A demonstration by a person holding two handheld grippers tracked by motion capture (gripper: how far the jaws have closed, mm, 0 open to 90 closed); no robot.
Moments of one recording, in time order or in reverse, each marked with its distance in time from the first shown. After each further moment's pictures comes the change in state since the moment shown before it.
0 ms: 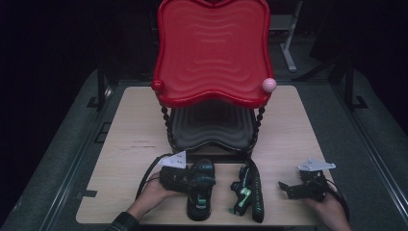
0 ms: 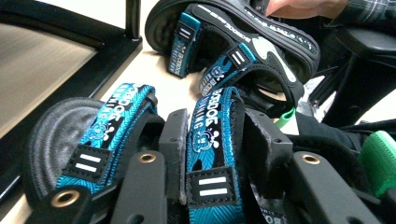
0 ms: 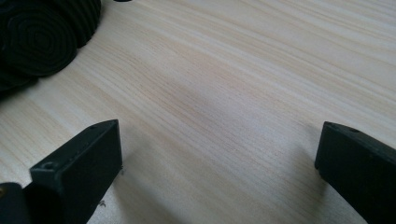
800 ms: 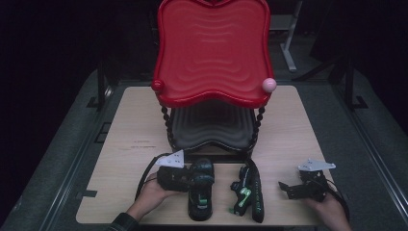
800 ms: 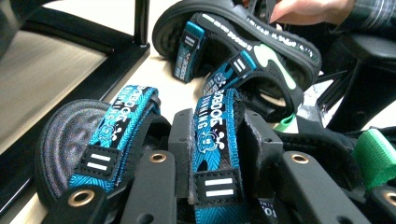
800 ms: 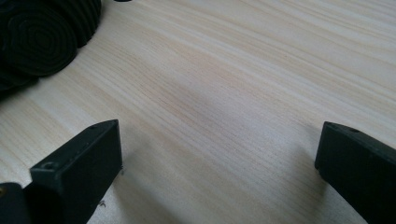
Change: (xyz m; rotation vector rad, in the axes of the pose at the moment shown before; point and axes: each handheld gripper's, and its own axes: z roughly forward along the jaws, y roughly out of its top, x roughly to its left) left arm -0.007 0.007 -0.009 -0.014 0.023 -0.020; right arm 0.000 0.000 0.000 0.000 0.001 0.000
